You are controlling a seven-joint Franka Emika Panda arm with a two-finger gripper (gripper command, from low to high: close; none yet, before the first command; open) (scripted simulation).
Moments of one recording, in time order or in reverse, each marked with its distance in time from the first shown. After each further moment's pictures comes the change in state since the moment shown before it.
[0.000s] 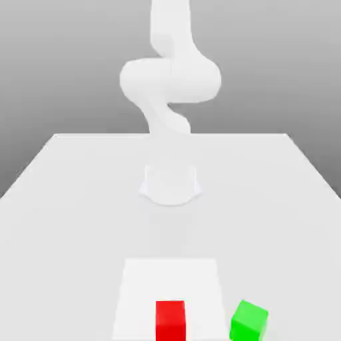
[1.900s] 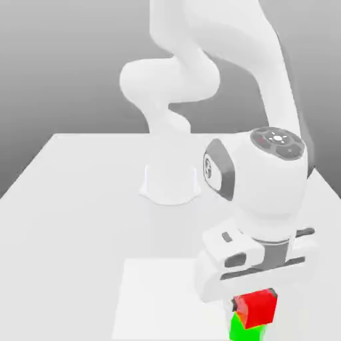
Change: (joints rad) arm 0.173 1.027 0.094 -0.084 -0.070 0.380 0.036
